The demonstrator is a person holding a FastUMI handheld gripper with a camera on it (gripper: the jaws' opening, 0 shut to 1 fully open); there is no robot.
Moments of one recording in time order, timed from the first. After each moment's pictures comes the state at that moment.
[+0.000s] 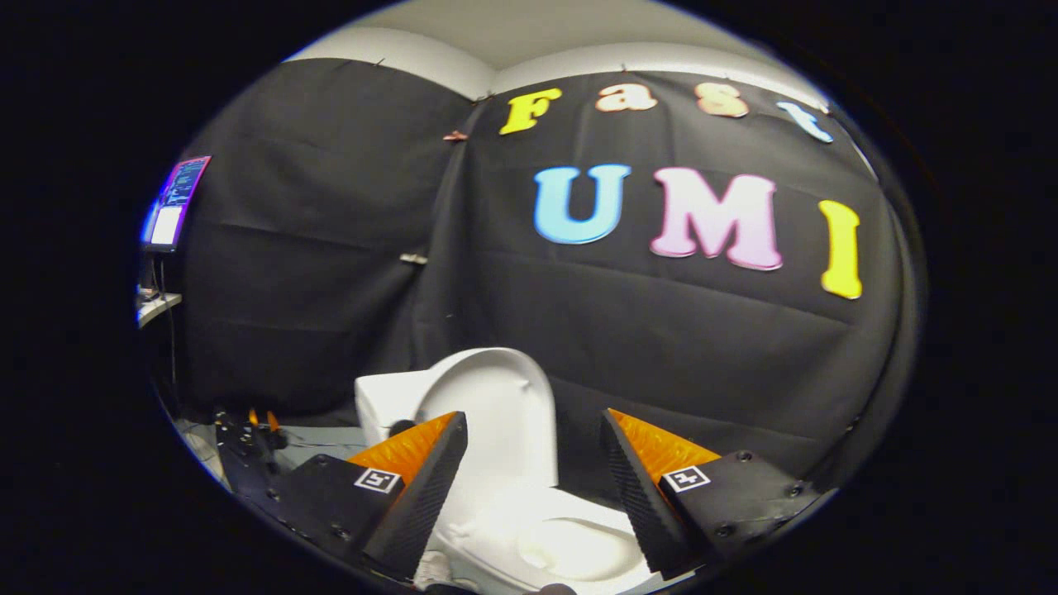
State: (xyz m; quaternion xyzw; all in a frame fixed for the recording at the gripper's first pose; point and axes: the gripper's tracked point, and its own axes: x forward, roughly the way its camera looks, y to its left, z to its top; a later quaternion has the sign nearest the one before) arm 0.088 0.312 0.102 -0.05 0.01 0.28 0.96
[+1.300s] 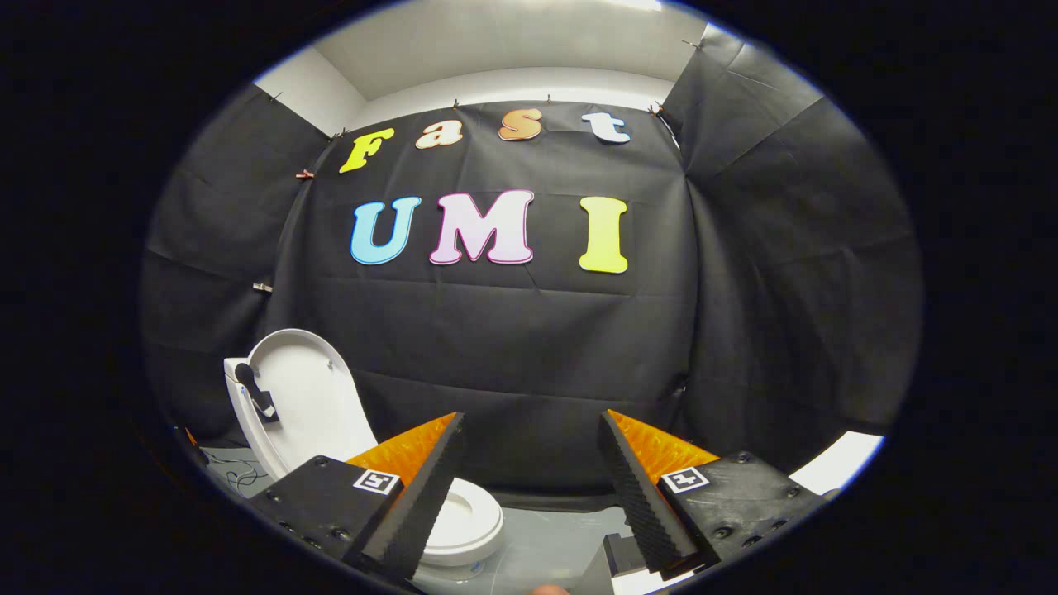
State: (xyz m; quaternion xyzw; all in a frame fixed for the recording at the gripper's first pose) arm 0.020 -0.008 0.043 0.02 -0.02 0.05 1.00
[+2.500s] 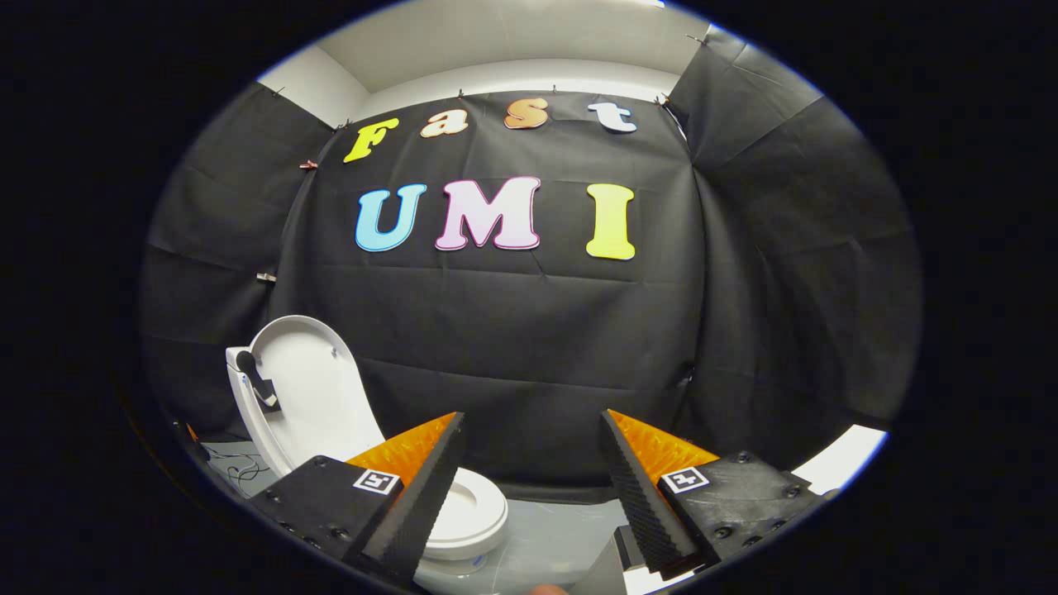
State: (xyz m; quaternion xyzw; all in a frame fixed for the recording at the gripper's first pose) arm 0.018 0.002 0.028 0.01 0.01 0.06 1.00
